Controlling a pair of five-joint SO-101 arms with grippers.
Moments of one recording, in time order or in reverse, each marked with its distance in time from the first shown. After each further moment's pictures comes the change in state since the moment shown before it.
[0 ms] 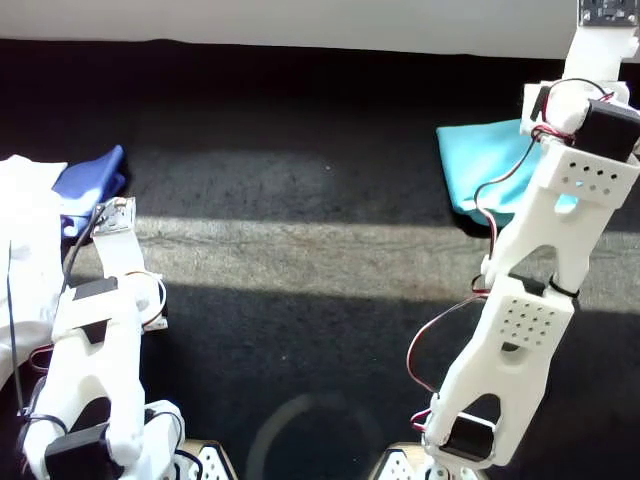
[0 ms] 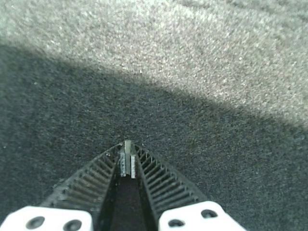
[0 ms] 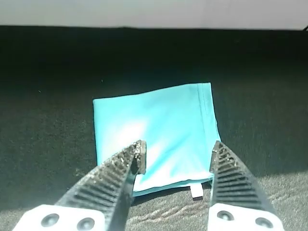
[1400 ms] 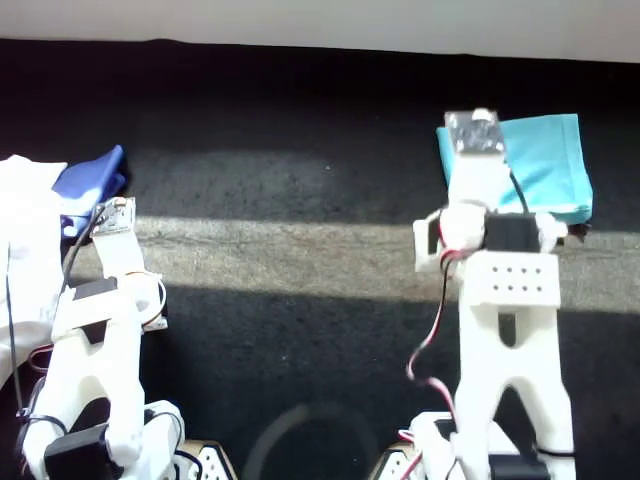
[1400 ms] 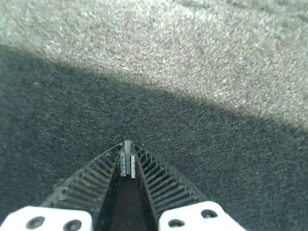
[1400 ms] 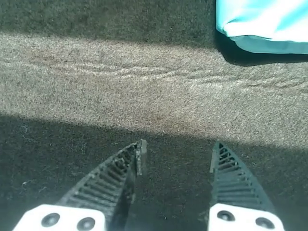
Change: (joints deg) left arm 0.0 0.0 0.0 0.0 0.0; right arm -17.4 -72.2 120.7 -23.2 -8.7
